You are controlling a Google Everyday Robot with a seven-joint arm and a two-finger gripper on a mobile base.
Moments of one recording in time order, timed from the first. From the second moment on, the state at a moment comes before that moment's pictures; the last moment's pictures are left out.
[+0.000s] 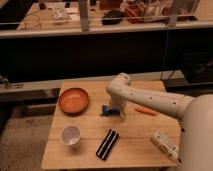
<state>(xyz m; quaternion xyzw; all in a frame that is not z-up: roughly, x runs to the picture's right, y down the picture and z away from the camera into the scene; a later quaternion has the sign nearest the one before) 0.072 0.142 0.868 -0.26 -0.17 -0.52 0.80</state>
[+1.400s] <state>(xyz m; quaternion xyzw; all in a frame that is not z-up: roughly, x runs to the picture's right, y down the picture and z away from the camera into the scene) 0.049 0.136 0.913 -0.29 -0.16 -0.26 0.91</state>
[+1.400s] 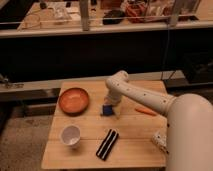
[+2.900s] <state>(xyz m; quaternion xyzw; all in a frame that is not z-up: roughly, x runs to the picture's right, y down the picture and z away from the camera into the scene) 0.053 0.142 0.906 -0.31 -0.15 -0.27 0.90</state>
